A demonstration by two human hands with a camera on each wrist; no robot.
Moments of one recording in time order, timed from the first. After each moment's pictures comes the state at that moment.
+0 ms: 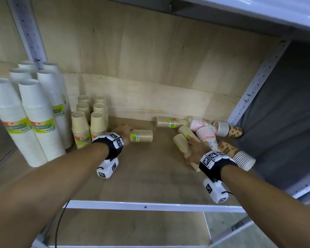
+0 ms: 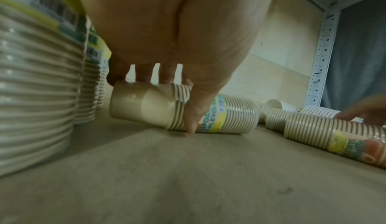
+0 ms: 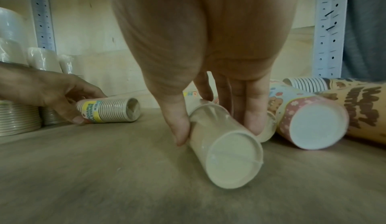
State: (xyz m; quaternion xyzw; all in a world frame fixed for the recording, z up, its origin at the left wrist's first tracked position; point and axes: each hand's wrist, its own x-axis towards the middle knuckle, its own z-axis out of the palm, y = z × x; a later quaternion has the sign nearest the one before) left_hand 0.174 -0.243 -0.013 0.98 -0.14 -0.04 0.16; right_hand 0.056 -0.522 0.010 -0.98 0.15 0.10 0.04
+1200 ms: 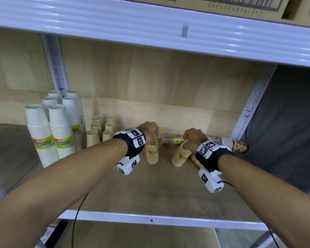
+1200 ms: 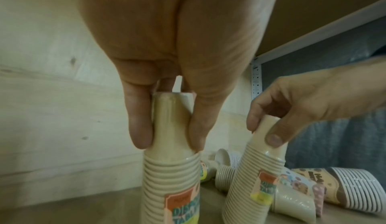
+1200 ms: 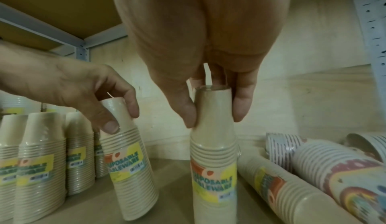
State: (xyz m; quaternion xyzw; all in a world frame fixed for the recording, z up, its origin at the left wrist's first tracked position) left_hand 0.138 -0.288 0.097 0.97 -0.21 -0.05 0.14; right_hand 0.075 -0.486 0.099 -0.99 0.08 0.00 0.12
